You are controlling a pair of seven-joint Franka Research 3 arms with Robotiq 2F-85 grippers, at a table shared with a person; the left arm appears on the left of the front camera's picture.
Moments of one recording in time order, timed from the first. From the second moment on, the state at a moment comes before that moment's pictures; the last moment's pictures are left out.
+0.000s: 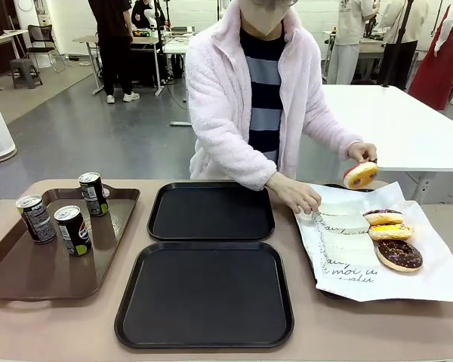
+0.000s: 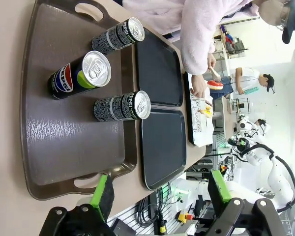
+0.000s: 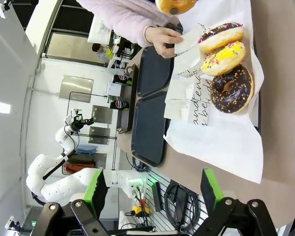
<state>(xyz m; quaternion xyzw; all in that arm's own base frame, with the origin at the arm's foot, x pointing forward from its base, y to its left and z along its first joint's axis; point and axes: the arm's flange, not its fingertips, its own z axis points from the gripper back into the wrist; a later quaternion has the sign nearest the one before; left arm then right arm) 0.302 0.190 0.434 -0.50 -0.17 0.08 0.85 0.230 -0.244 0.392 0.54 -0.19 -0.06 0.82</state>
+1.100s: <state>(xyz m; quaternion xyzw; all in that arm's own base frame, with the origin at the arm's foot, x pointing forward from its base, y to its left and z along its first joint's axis) 0.379 0.053 0.530 -0.27 -0.07 -0.01 0.96 0.230 -0.245 0.392 0.54 -0.19 -0.06 0.82</state>
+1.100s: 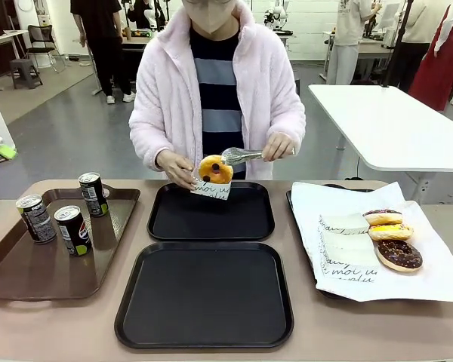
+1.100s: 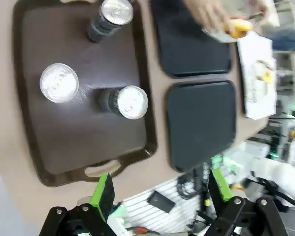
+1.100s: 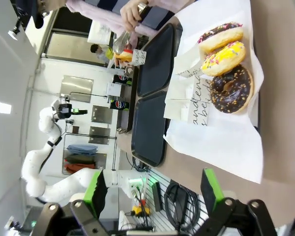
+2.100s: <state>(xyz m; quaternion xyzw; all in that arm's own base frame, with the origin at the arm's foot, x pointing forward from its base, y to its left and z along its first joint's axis) 0.412 -0.058 0.470 -0.05 -0.08 -0.02 1.00 0.230 -0.245 0.392 0.54 -0.19 -0.06 0.82</state>
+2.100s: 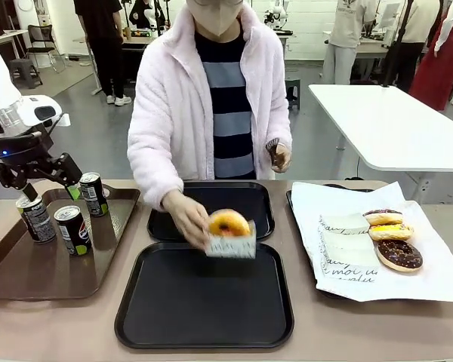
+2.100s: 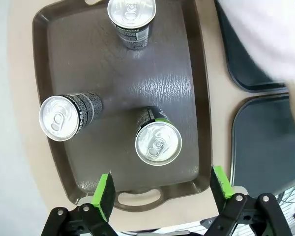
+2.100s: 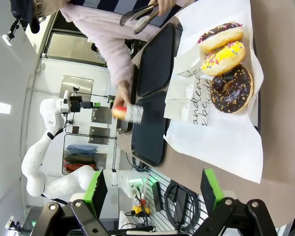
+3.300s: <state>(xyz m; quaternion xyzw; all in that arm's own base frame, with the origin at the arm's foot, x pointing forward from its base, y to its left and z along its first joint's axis) 0.424 -0.070 0.425 -0.02 -0.07 0.08 0.99 0.230 -0.245 0.392 0.54 -0.19 -0.06 0.82</state>
